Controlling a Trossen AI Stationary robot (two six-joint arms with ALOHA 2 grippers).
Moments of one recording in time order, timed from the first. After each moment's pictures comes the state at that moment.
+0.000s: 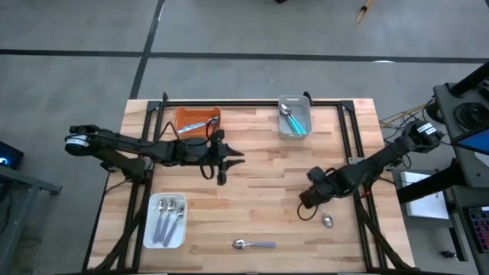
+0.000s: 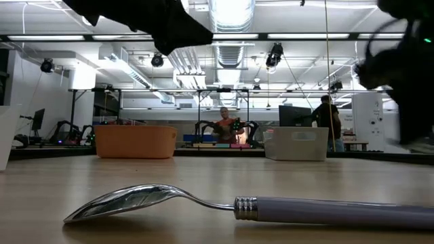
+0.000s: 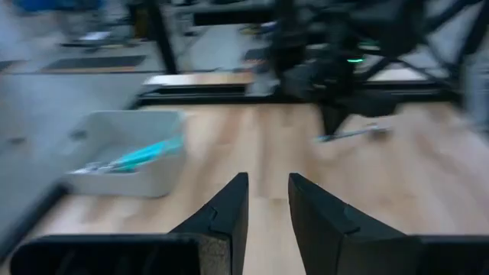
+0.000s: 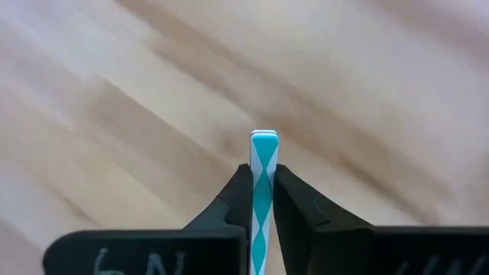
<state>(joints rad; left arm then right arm) -0.03 1.32 0.78 0.27 -0.16 0.02 0.45 1.28 0.64 -0.70 0.14 1.46</state>
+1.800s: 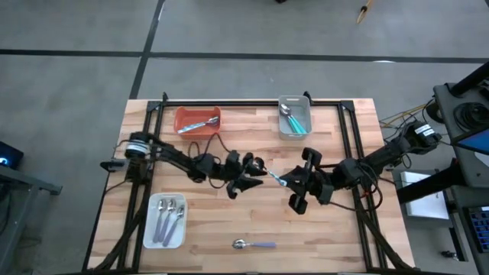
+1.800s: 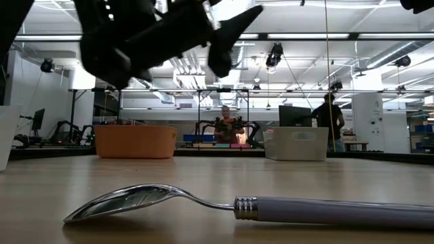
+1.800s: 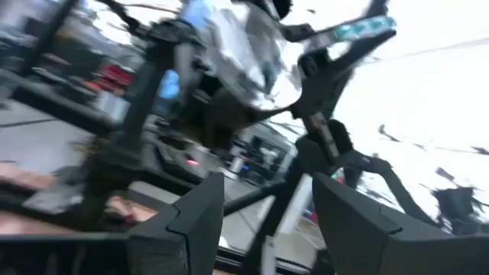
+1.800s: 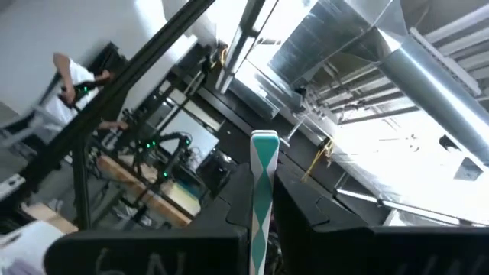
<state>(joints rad) -0.08 1.95 0.78 1.57 0.13 -0.56 0.40 1.31 0.62 1.21 0.24 -0.88</state>
